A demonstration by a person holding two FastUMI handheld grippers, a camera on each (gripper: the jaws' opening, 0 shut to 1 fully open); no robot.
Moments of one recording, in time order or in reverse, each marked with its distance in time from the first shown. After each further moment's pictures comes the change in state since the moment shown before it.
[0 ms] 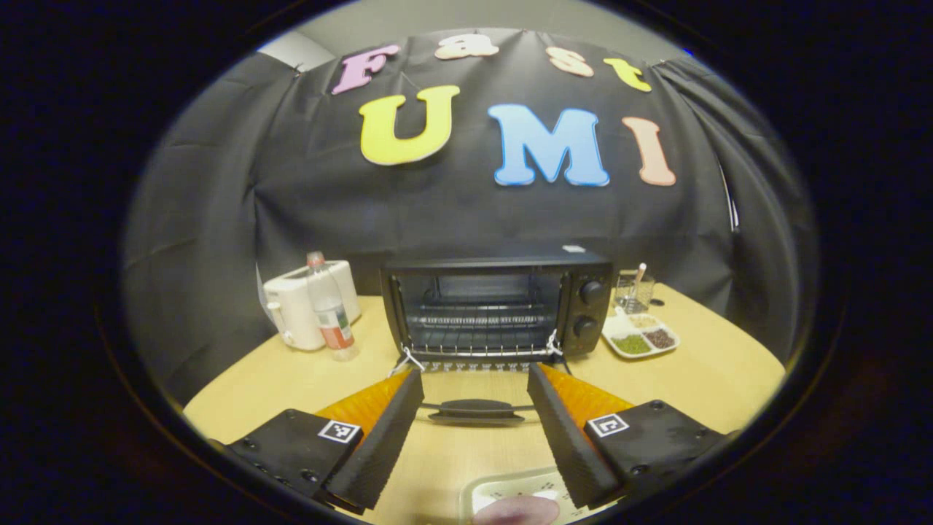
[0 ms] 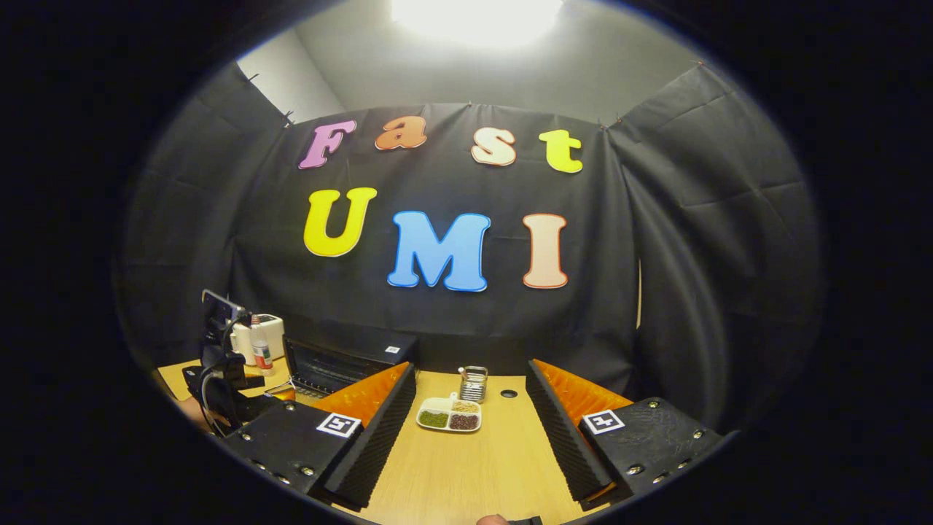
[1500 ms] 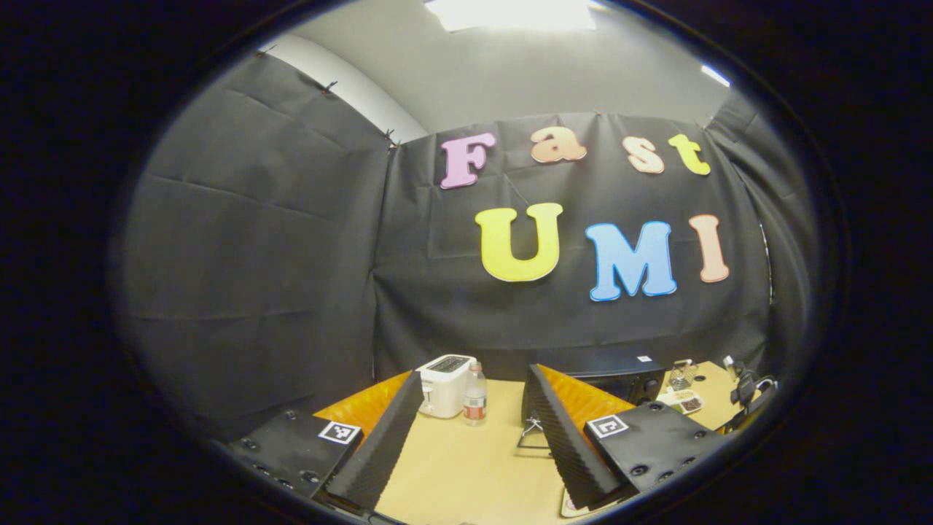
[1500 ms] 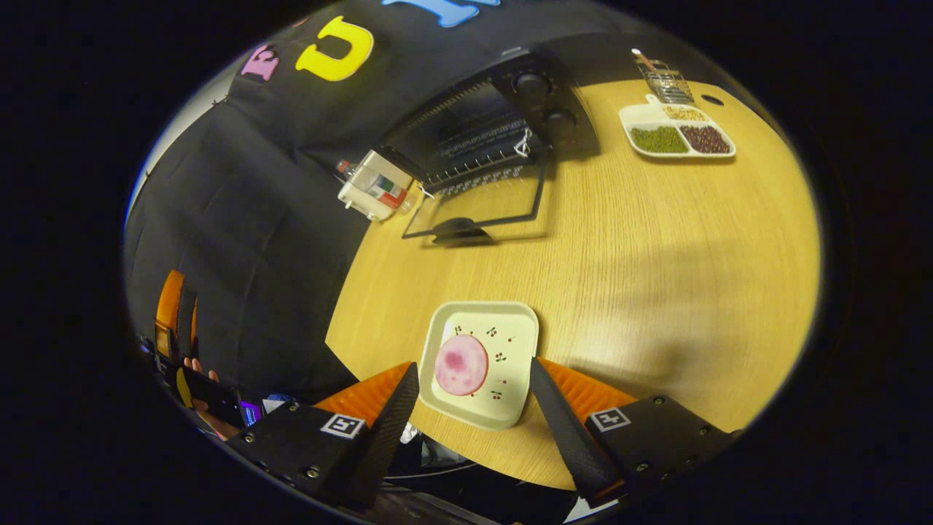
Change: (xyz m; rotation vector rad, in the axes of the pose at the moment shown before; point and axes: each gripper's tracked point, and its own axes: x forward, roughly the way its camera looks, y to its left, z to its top) left arm -0.191 0.186 0.127 -0.053 -0.259 0.301; right arm 0.015 0.223 -0.255 0.524 1.172 0.651
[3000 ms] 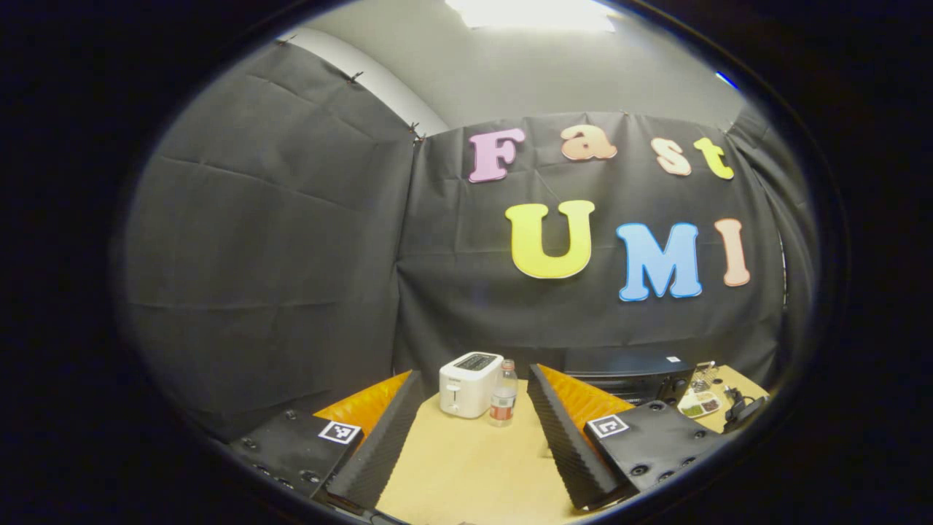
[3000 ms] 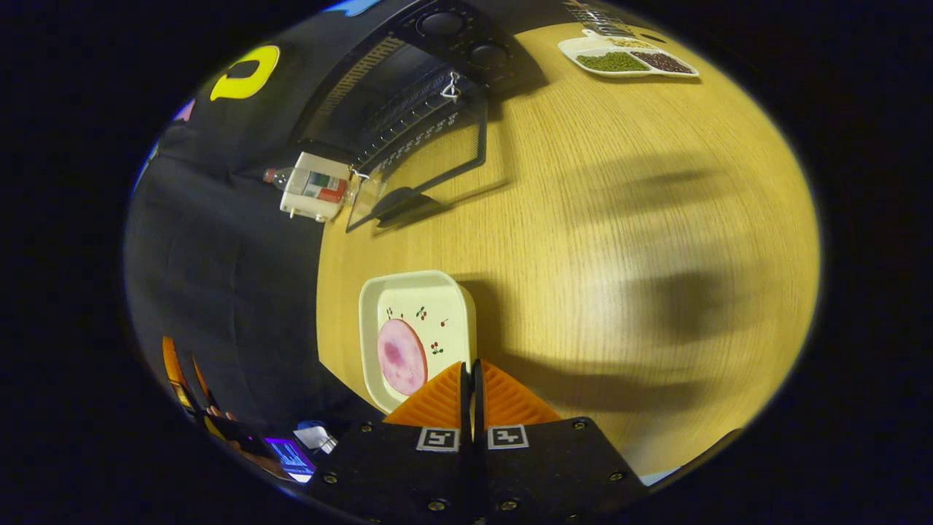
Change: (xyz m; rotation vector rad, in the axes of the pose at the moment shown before) left arm 0.025 0.050 -0.014 -0.034 -0.011 0.045; right arm 0.008 -0.048 0.015 0.275 0.029 -0.038
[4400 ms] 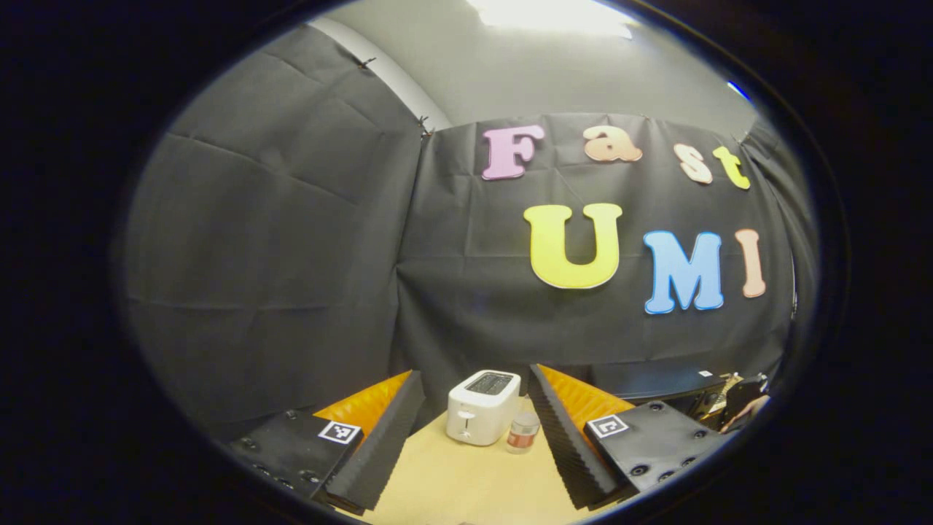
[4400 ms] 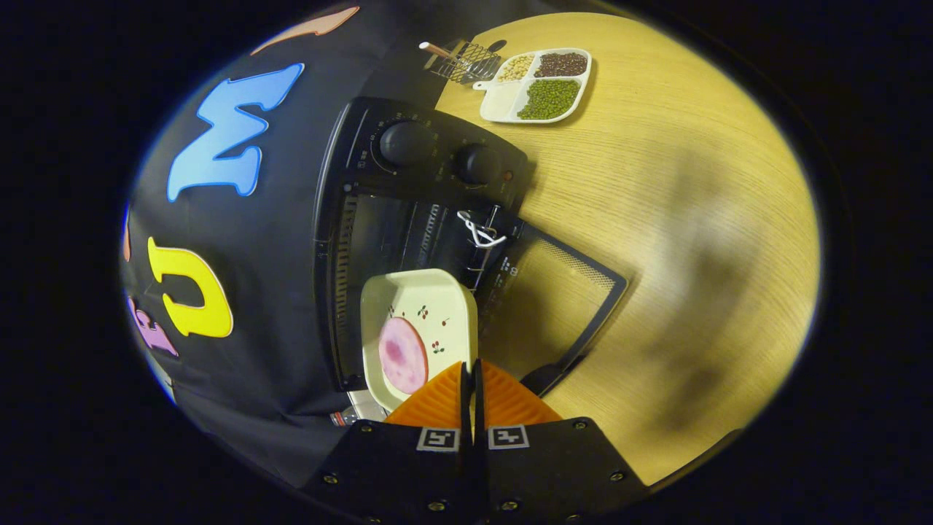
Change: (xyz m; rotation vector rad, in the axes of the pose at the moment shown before) left arm 0.121 0.063 -0.007 -0.046 -0.019 -0.013; right arm 0.021 0.066 0.205 0.740 -0.610 0.106
